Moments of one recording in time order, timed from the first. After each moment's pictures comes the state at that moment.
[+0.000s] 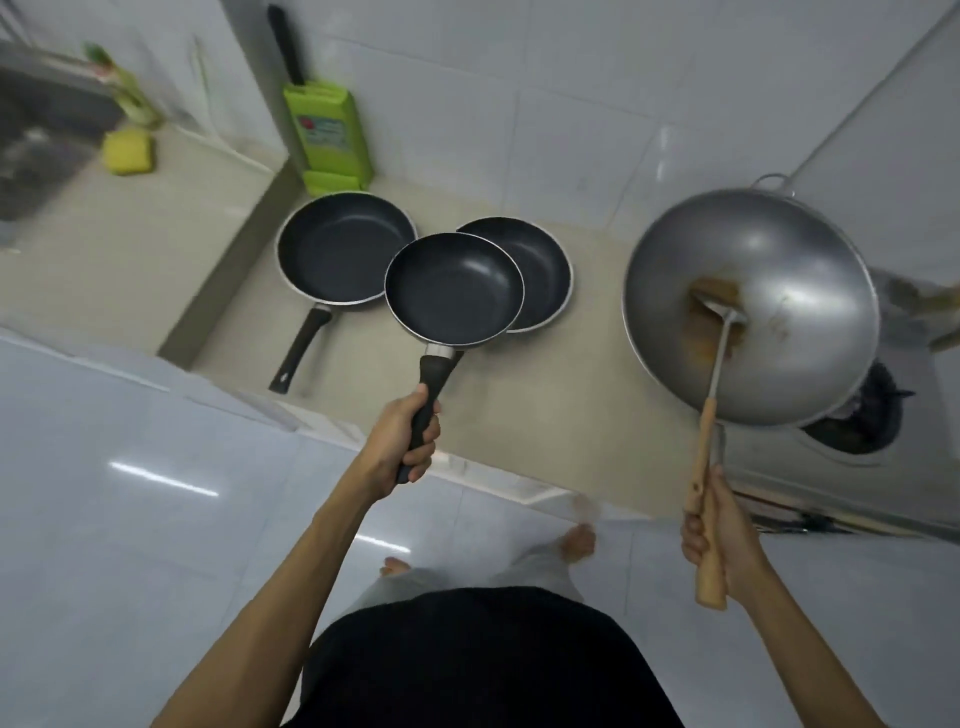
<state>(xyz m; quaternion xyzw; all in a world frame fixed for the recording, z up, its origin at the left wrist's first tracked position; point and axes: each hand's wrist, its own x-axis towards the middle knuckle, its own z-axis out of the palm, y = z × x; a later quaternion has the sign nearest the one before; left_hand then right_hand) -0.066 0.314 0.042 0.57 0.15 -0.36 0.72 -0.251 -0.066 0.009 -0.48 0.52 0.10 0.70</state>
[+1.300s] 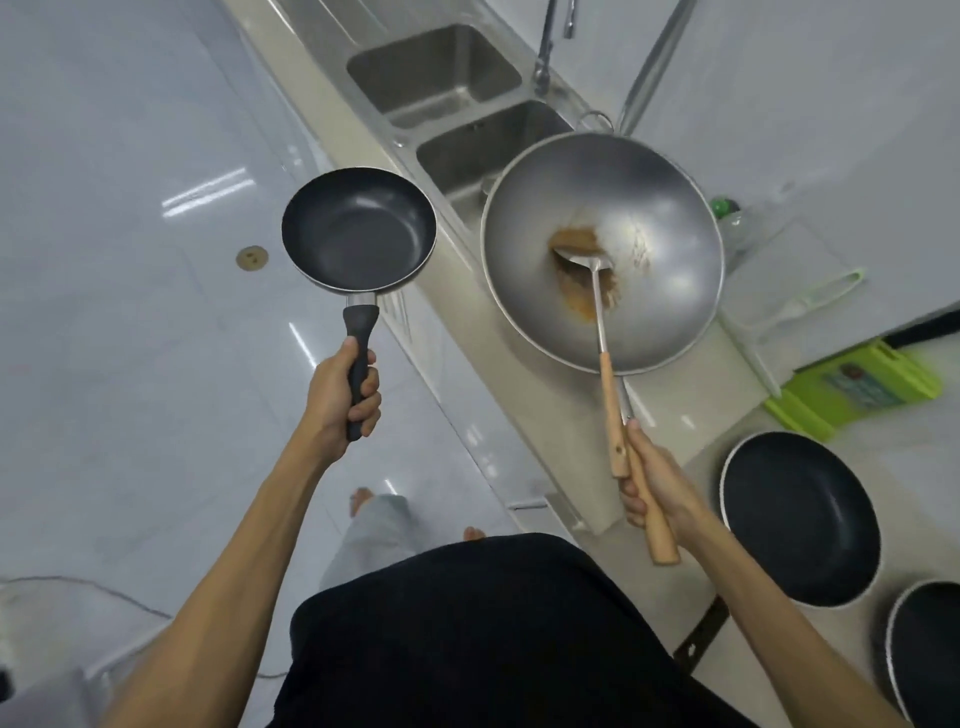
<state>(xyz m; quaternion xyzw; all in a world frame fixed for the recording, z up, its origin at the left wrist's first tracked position) 0.159 1.049 0.064 0.48 0.39 0.03 0.79 0.269 0.671 0.037 -0.73 0.19 0.39 0.52</state>
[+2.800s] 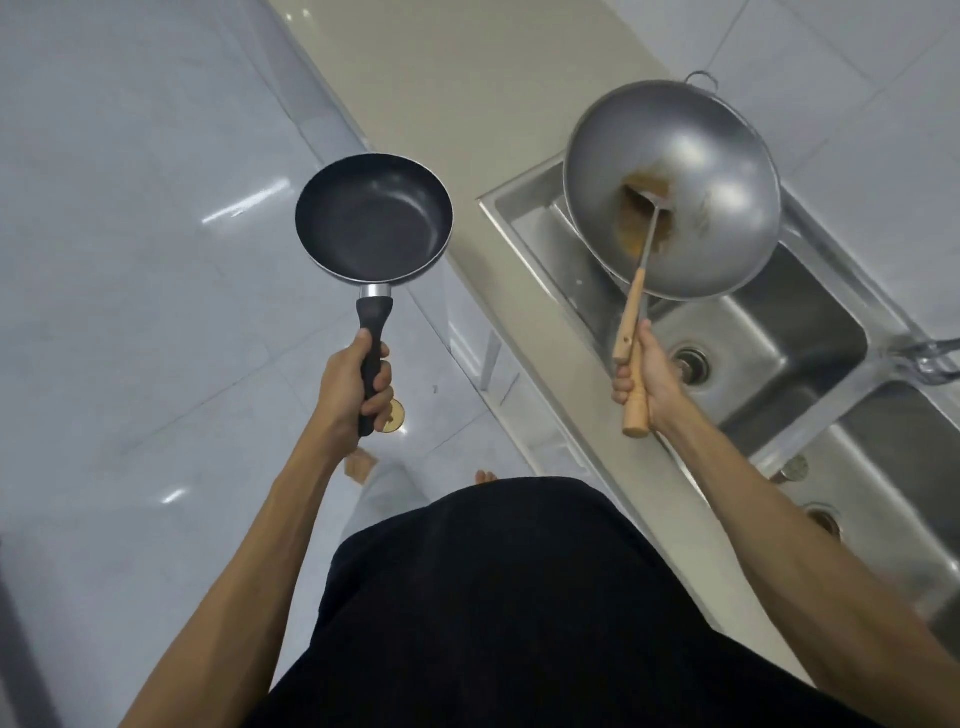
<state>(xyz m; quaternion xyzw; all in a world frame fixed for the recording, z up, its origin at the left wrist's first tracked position) 0.588 1.884 0.044 0.50 0.41 0.00 0.76 0.788 1.574 -0.014 -0.64 0.25 0.36 0.62</state>
